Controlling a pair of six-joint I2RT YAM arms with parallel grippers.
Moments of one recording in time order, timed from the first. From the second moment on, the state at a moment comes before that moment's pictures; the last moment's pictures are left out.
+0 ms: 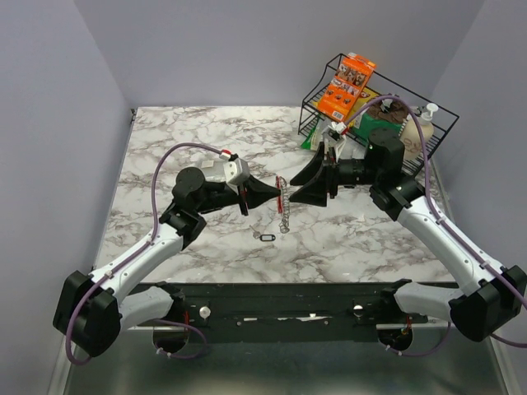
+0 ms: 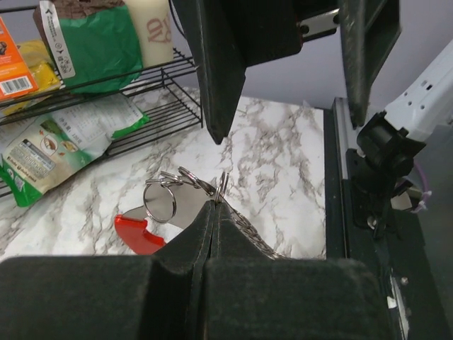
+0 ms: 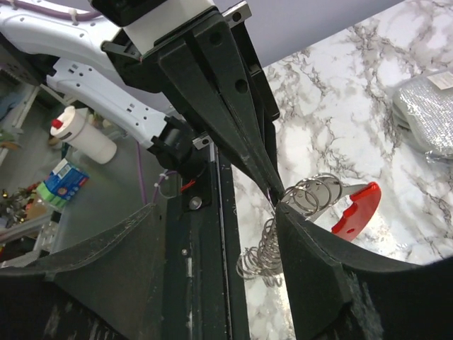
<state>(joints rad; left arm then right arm) -0.56 1.09 0.71 0.47 0.80 -0.12 0.48 1.19 1.09 -0.06 -1.04 0.28</state>
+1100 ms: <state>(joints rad) -0.54 1.18 0.60 1.03 0.85 -0.49 0.48 1.20 1.04 0.07 -1.06 0.37</state>
